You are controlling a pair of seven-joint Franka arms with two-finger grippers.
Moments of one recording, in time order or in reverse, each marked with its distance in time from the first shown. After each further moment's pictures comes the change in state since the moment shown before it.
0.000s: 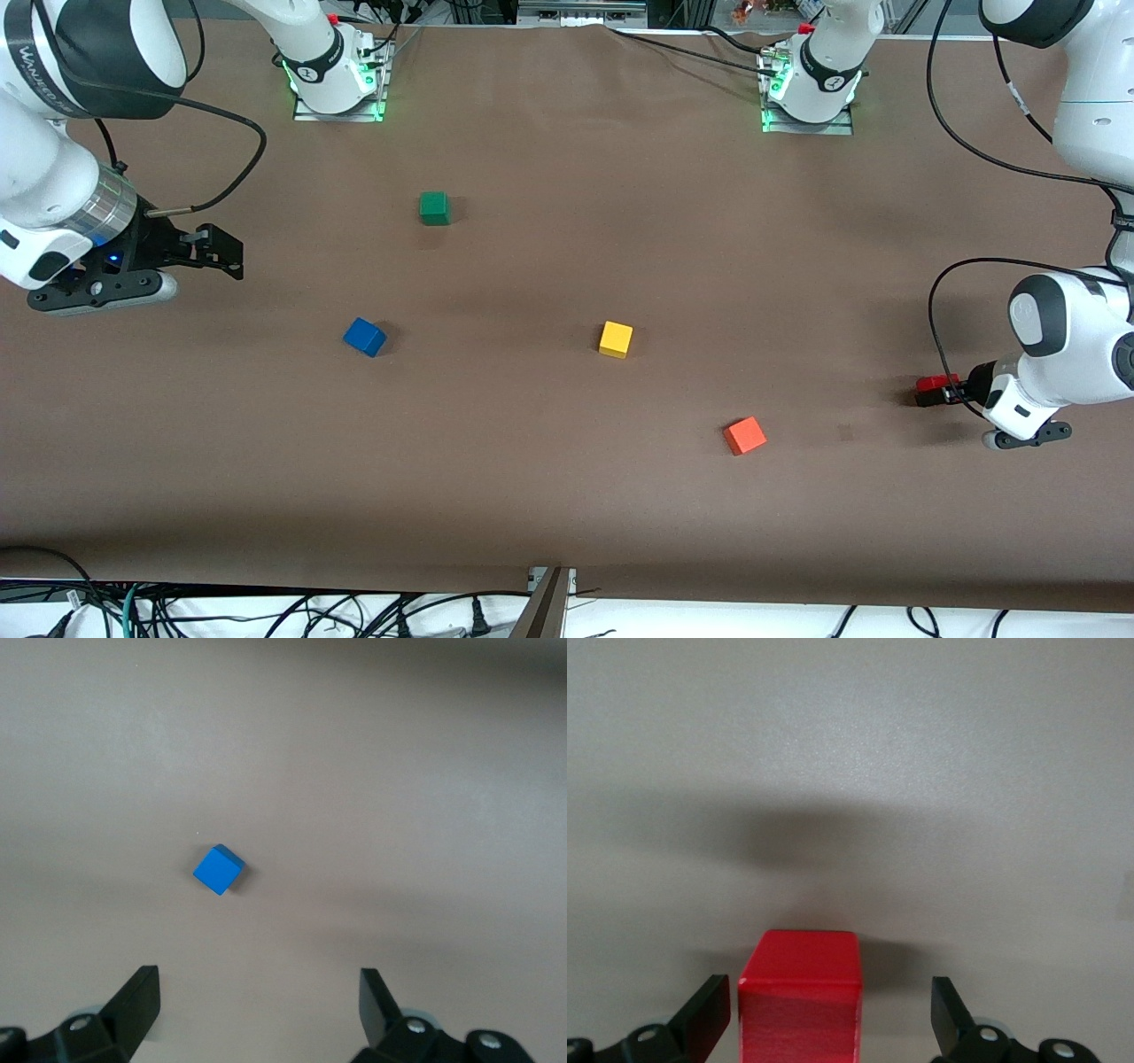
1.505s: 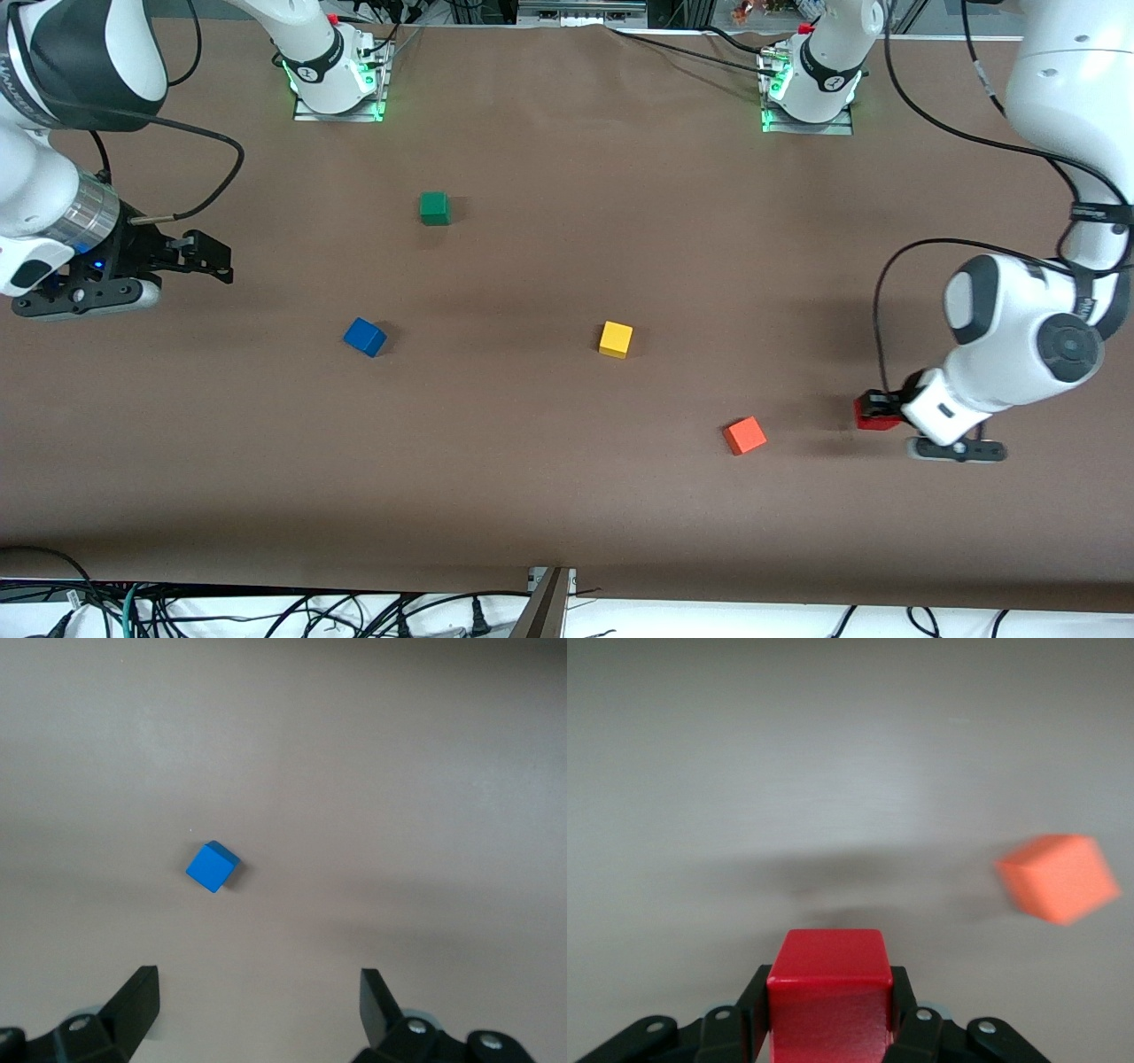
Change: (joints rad) left arm -0.259 -0.123 -0.067 0.046 0.001 -0.066 -0.005; right arm -0.005 0.023 -0.037 -0.005 0.035 -0.005 -0.017
